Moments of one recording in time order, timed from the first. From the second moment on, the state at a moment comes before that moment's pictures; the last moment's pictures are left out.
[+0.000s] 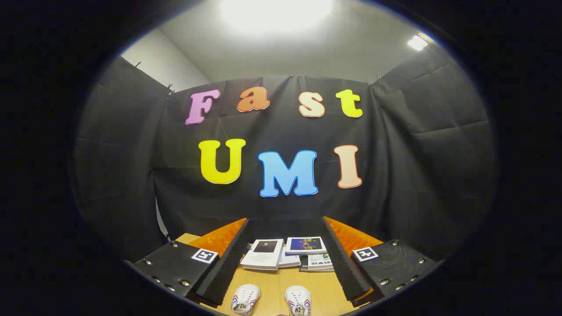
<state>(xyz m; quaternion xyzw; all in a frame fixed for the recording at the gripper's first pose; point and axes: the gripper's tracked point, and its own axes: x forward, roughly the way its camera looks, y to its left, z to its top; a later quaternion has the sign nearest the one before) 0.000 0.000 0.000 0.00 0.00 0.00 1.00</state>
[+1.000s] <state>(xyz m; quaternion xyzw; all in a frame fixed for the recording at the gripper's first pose) 0.032 -0.001 -0.020 0.00 0.02 0.02 1.00</state>
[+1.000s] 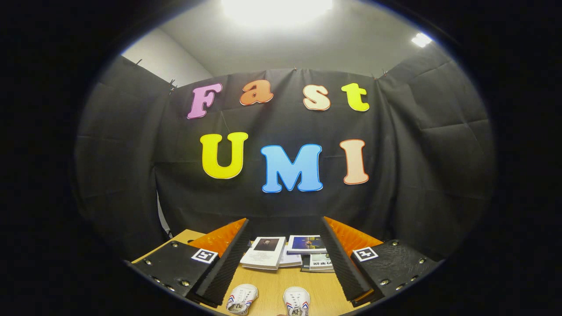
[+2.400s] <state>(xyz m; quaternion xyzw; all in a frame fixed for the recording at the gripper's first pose) 0.057 0.195 -0.301 0.27 0.39 0.33 0.81</state>
